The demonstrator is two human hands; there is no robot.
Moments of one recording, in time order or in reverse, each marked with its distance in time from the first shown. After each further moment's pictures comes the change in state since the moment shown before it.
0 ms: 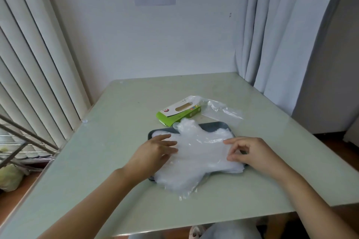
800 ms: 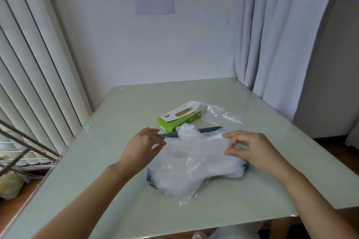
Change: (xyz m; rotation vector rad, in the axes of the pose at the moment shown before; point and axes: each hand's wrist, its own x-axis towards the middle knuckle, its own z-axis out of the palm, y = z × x) left_hand 0.006 -0.018 -0.019 0.070 0.081 -0.173; right_hand -0.001 -0.031 -0.006 -0.093 0.079 -0.108
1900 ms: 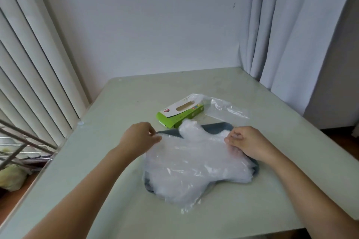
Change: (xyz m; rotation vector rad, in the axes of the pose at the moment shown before) left_hand 0.042 -0.006 -0.005 -0.112 -0.402 -0.731; right_hand 0.053 0.034 0.021 -0.058 -0.020 0.281
